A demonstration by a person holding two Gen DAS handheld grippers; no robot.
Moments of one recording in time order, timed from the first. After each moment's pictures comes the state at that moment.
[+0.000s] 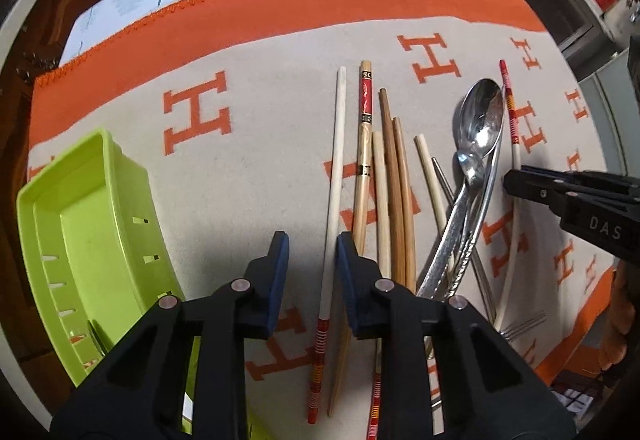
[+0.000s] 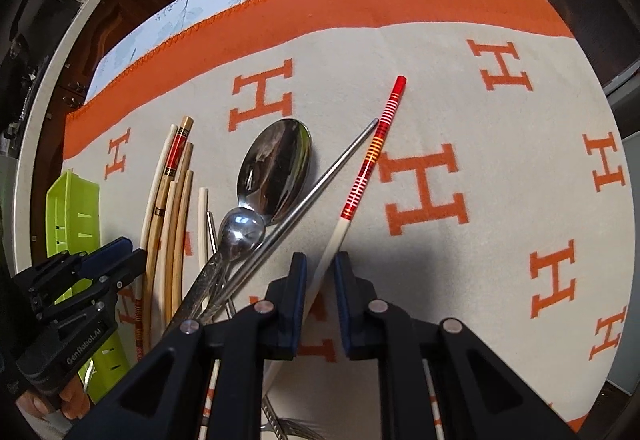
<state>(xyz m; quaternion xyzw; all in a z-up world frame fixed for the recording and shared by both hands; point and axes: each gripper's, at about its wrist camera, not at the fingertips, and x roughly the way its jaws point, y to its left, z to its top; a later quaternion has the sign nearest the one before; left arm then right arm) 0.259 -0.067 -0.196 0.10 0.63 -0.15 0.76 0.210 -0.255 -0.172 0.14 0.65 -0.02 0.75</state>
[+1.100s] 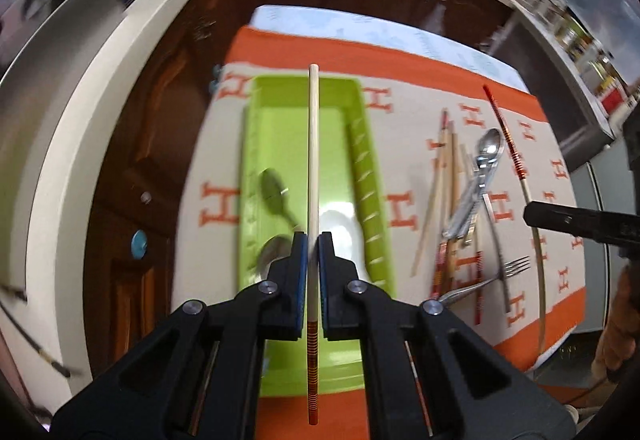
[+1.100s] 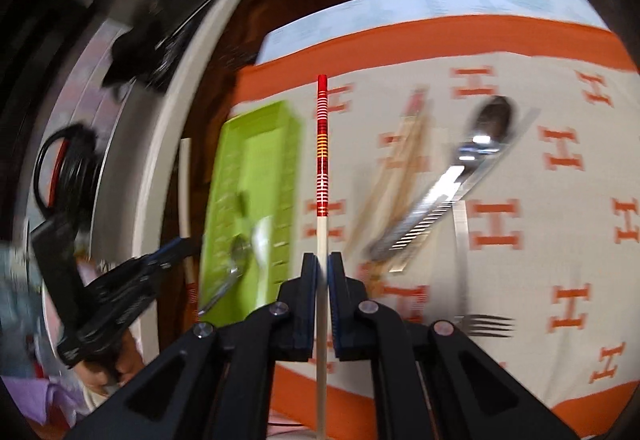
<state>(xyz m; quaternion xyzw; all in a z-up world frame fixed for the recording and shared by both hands) 0.122 0.120 -0.086 -0.04 0.54 -0.04 0.84 0.138 -0.144 -0.076 0.19 0.59 0.18 0.76</state>
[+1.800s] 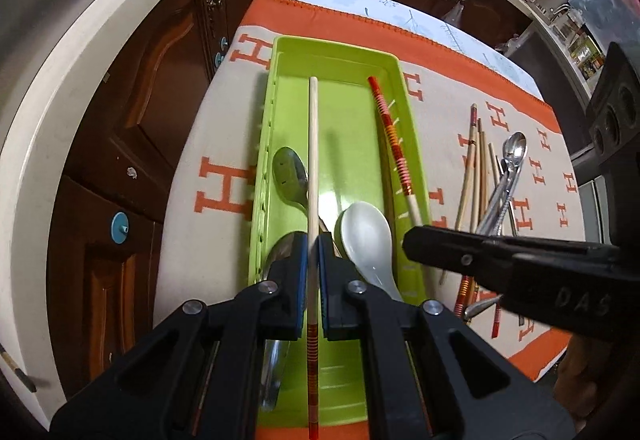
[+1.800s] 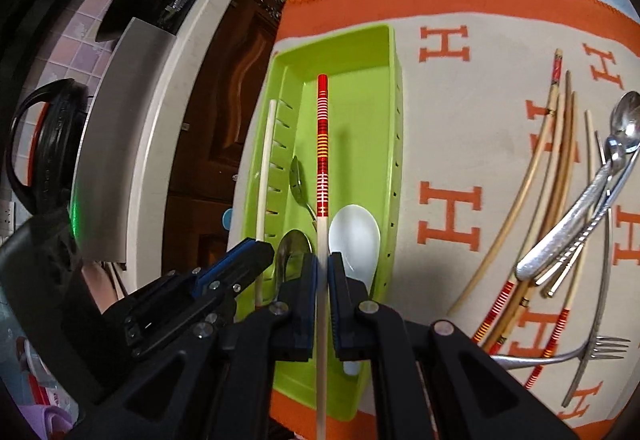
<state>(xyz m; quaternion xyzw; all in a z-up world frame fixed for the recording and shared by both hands) 0.147 0.134 -0.138 -0.08 0.56 -0.04 0.82 0.164 -0.028 -0.127 0.18 0.64 0.20 0.72</state>
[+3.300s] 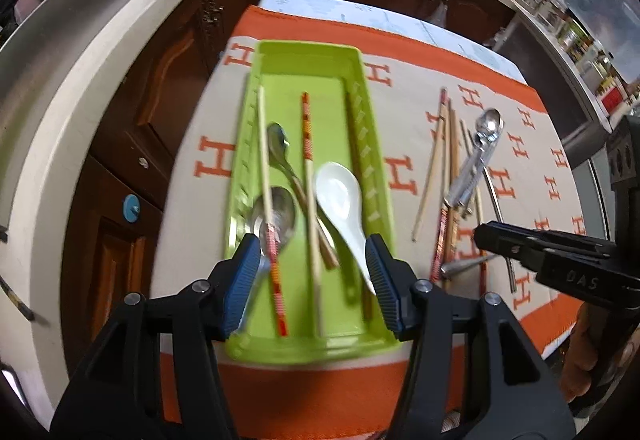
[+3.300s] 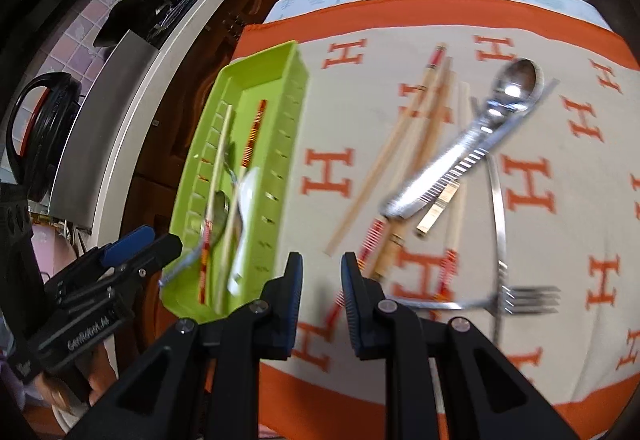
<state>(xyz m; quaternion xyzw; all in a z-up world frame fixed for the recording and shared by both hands) 0.083 0.106 -0.105 -0.05 0.54 -0.05 0.84 0.091 -0.121 -0.116 0.14 0.59 0.16 0.78</state>
